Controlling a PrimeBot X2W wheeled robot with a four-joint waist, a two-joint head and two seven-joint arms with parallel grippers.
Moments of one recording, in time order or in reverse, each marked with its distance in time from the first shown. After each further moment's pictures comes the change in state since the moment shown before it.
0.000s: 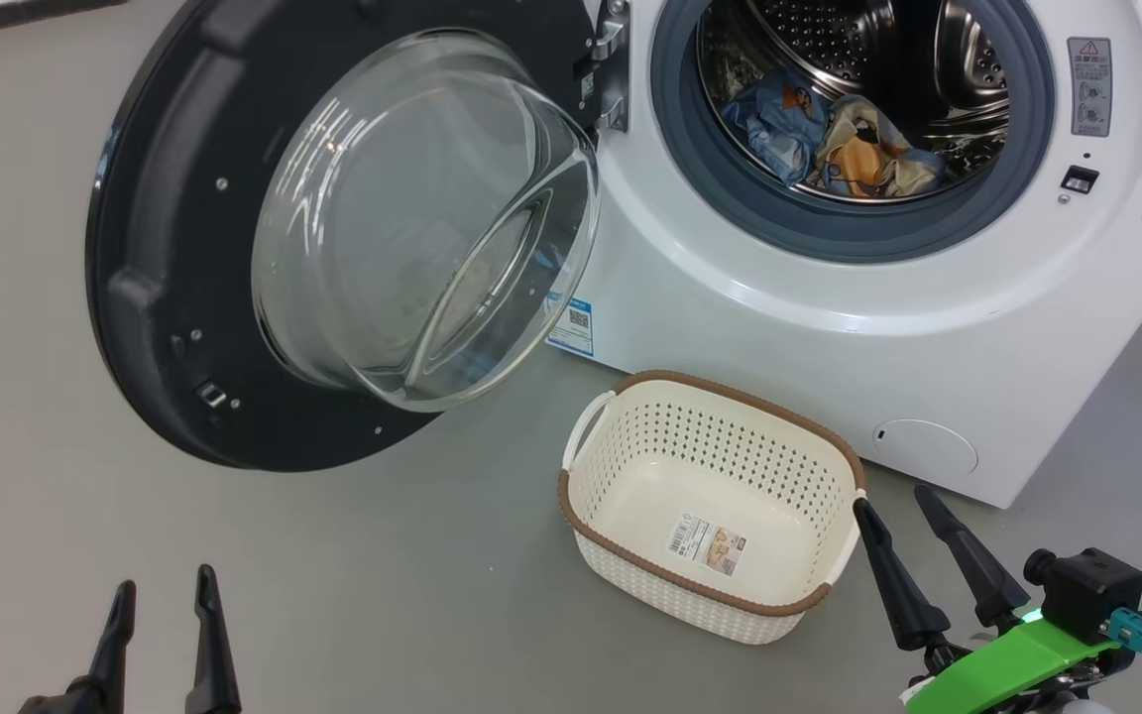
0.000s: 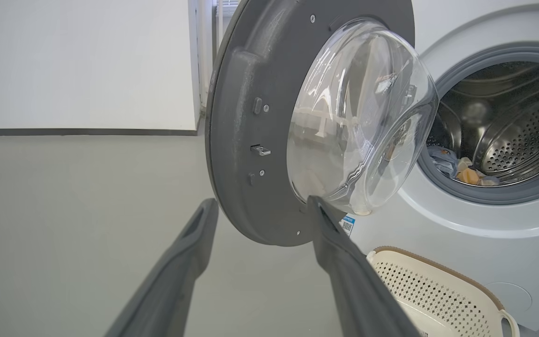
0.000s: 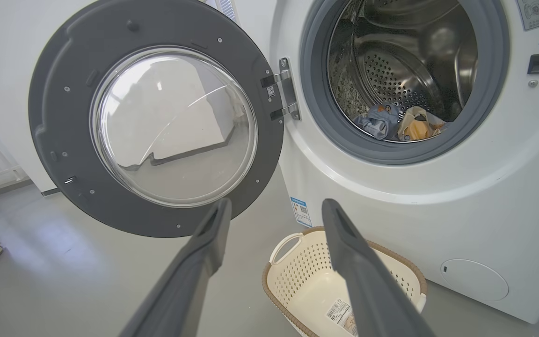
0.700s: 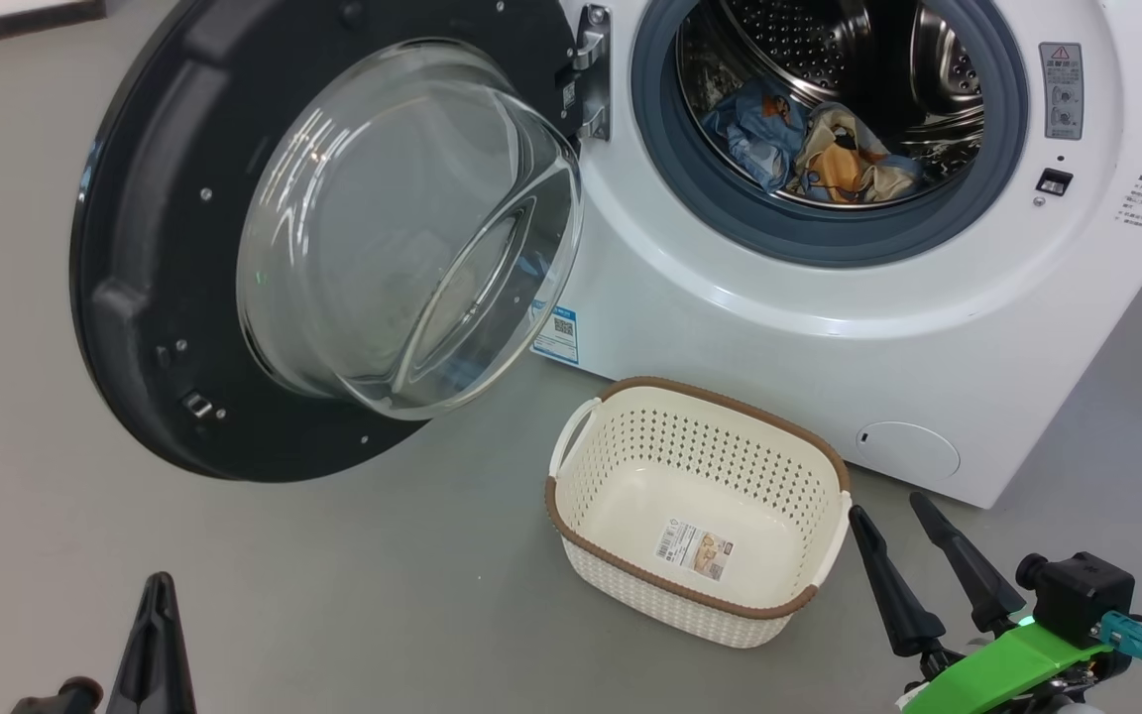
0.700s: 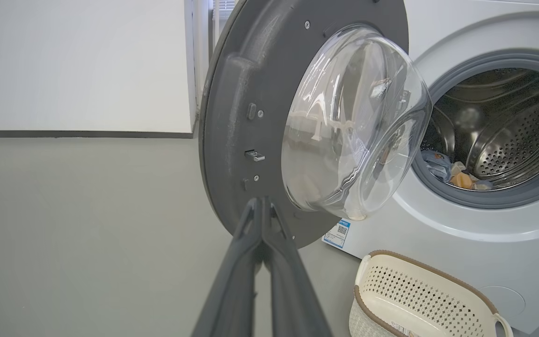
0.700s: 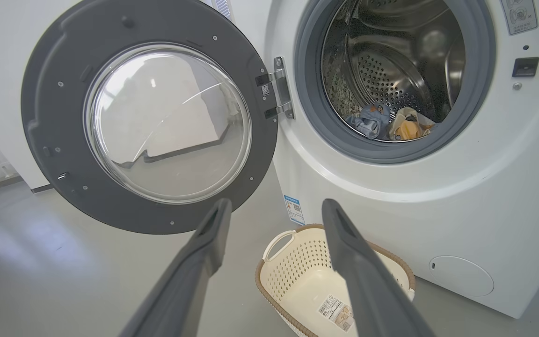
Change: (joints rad) left arm 0.000 0.002 0.008 0.000 -0.006 -0.002 0.000; right arm 0.000 0.003 0.005 0.015 -0.014 0.000 0.000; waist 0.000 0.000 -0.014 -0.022
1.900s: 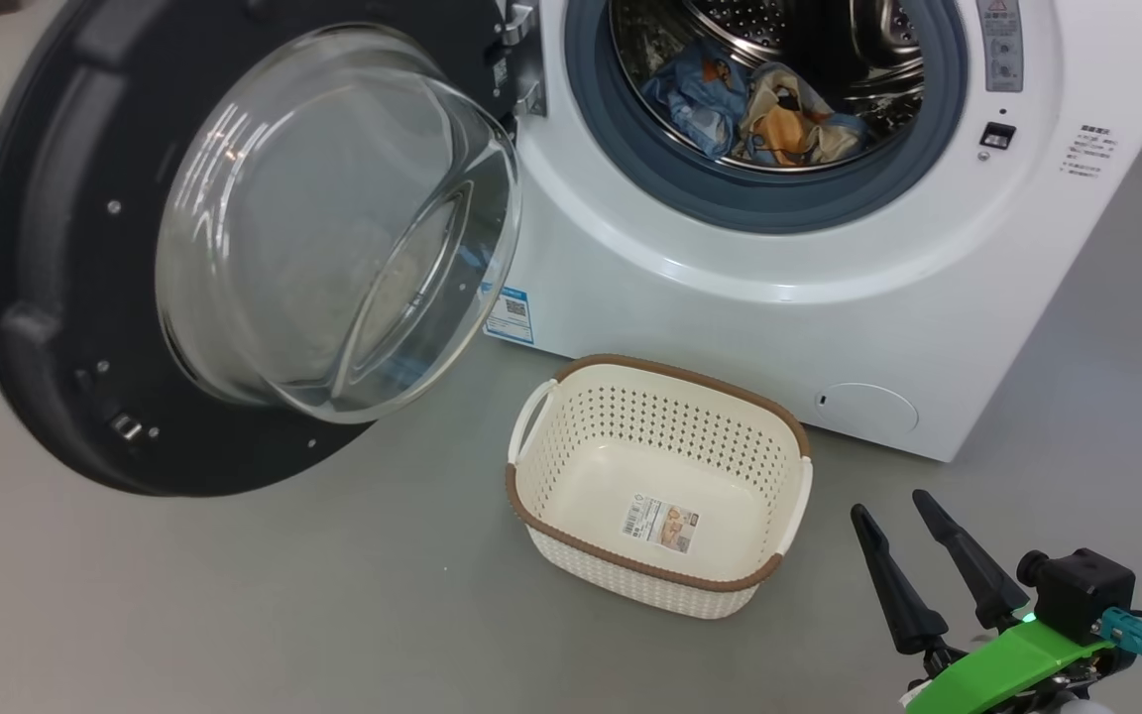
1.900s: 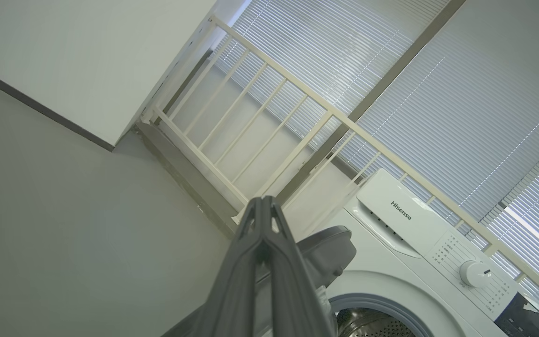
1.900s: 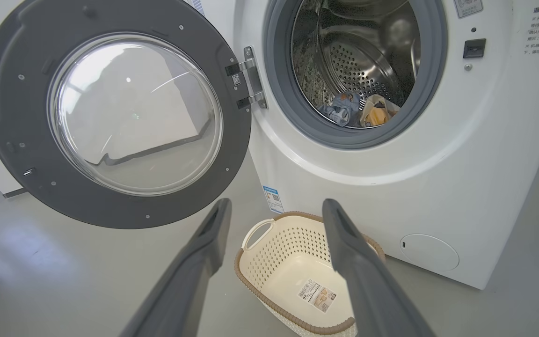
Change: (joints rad) left arm -0.713 0.247 0.287 0.150 -0.657 -0.029 0.548; right arm -0.005 -0.009 0.002 0.006 -0.018 0.000 0.000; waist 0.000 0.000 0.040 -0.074
